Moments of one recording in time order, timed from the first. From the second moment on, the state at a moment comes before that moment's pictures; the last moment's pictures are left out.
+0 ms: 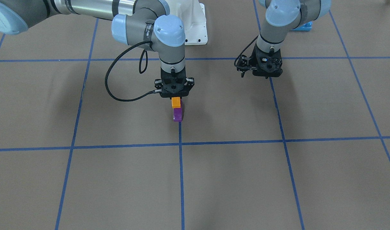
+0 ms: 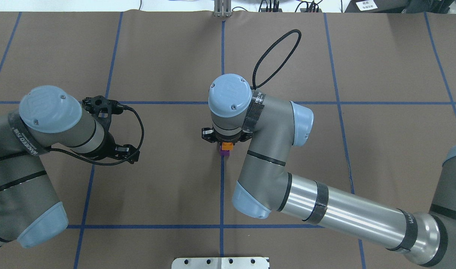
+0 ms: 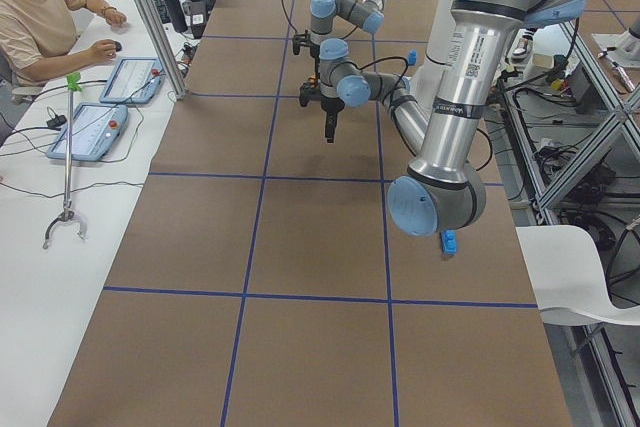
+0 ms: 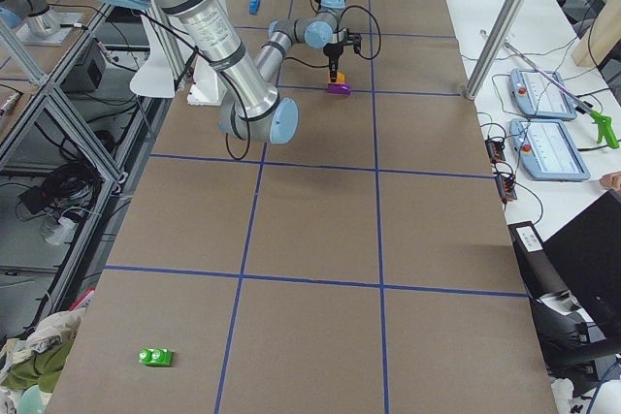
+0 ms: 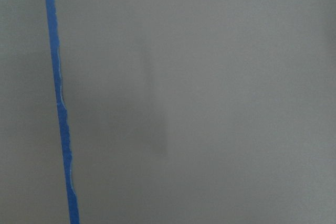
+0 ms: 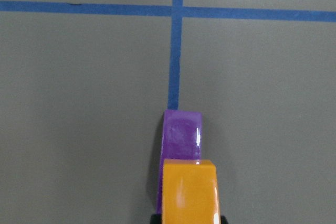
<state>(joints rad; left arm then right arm) -0.60 -1.86 -2.01 -1.53 -1.96 -1.01 0.48 -0.74 1.53 -1.62 1.84 1.20</state>
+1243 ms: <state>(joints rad) -0.60 -1.86 -2.01 -1.53 -1.96 -1.01 0.48 -0.72 1.51 -1.62 1.84 1.20</state>
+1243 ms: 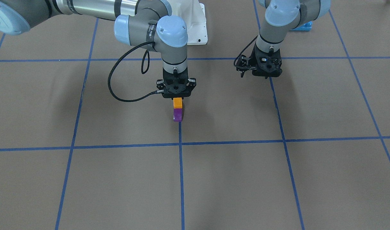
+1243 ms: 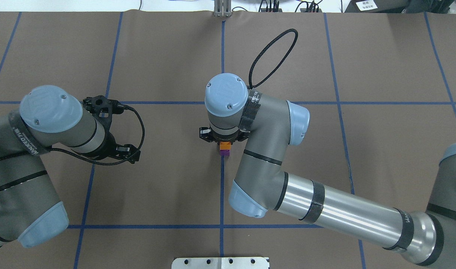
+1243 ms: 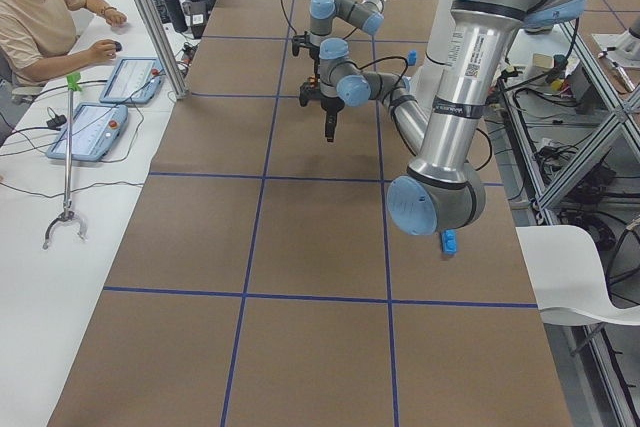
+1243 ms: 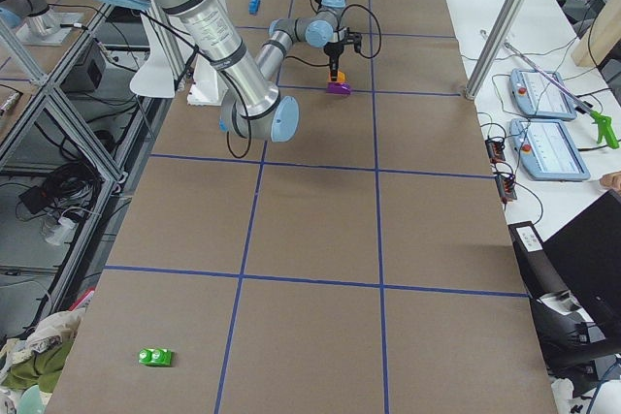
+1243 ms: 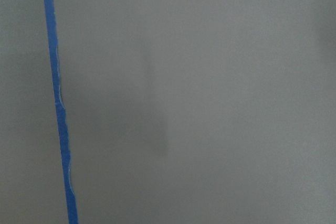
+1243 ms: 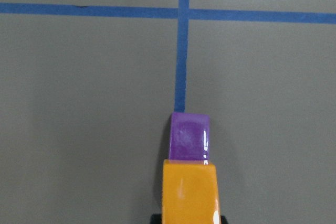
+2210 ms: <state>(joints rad) -0.60 -1.87 -2.01 -1.53 -1.96 -1.02 0.47 -0.72 1.50 -1.61 1.83 1.21</state>
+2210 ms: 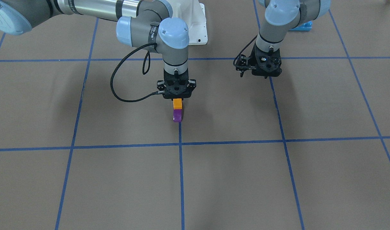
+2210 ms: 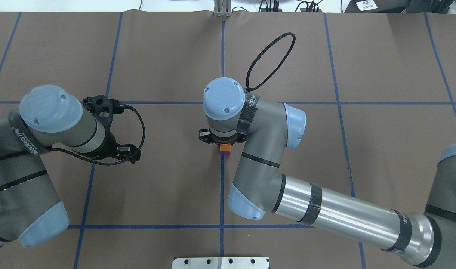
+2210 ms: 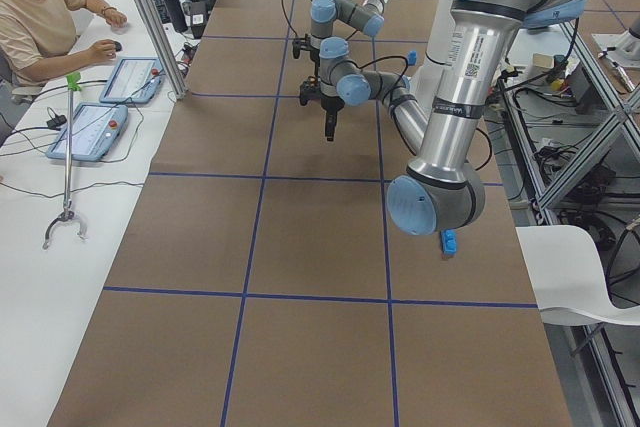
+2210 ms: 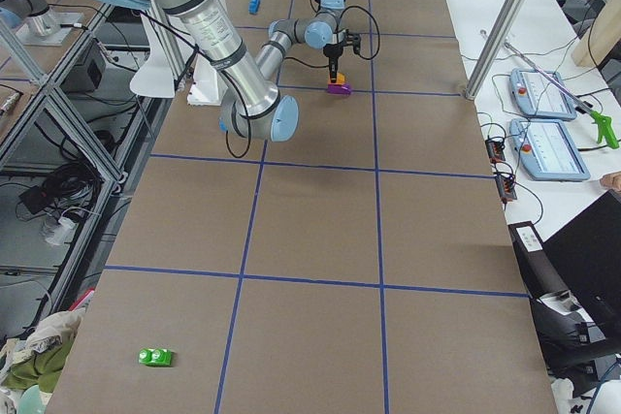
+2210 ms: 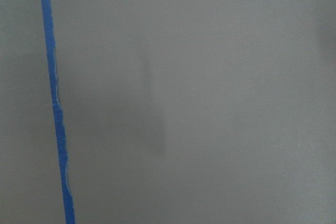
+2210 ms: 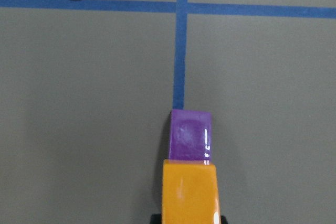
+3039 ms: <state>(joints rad) -0.59 -1.87 -2.02 -1.53 -1.96 -1.02 0.47 -0.72 1.50 -1.61 1.82 1.22</state>
